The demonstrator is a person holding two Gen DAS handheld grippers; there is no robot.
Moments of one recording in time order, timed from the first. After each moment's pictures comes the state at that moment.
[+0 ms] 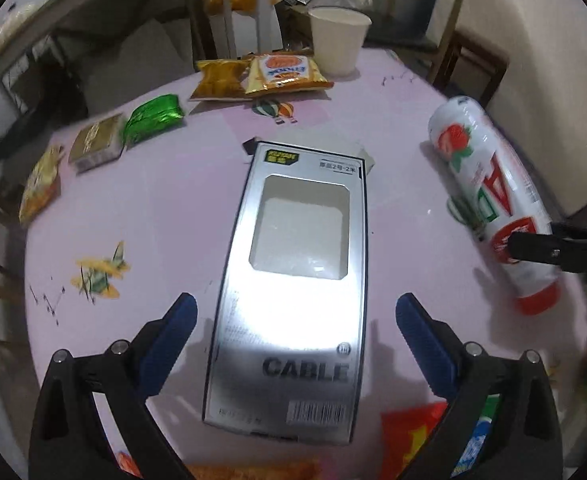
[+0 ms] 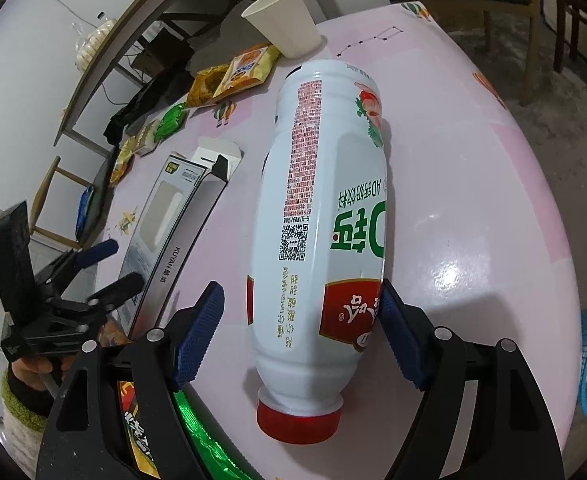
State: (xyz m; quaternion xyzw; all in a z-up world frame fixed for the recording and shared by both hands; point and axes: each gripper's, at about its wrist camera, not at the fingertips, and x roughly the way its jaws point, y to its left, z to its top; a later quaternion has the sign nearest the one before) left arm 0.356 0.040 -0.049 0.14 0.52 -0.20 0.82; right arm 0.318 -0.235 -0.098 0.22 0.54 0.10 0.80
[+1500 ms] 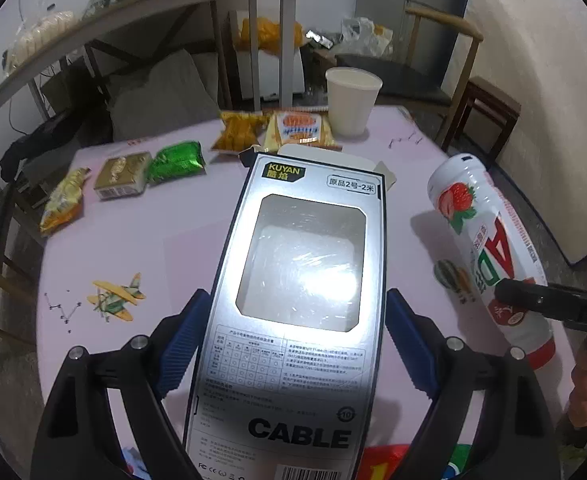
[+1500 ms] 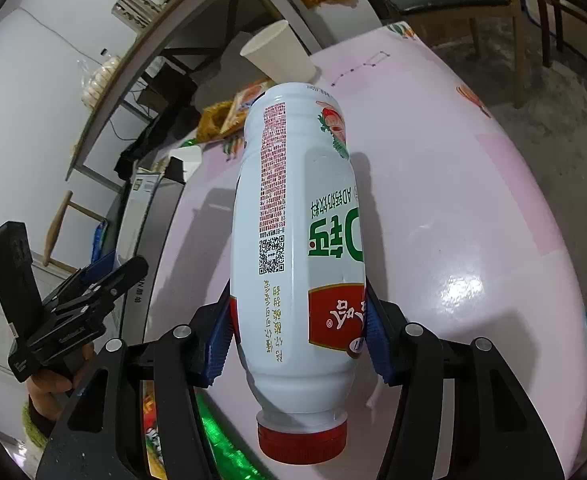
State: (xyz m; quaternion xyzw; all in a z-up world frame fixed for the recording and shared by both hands) left arm 0.352 0.041 -0.009 0.08 0.45 -0.17 0.87; right arm 0.299 -0.250 -0.084 0.27 0.49 0.10 0.82
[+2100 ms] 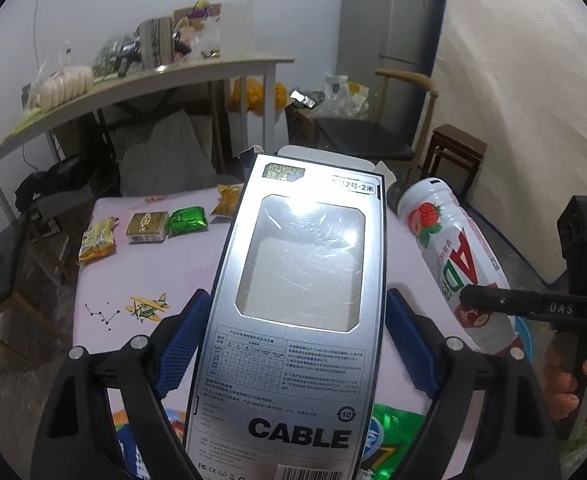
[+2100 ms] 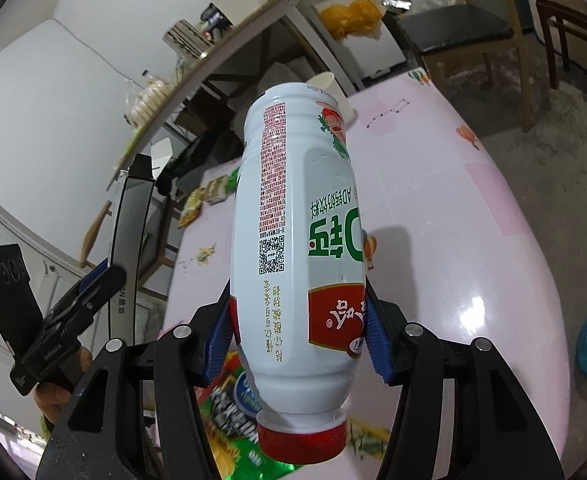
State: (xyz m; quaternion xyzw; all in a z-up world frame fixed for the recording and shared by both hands) left arm 0.246 0.050 0.092 0.06 0.36 -0.20 0.91; right arm 0.235 -0.256 -0.015 0.29 0.43 0.13 0.85
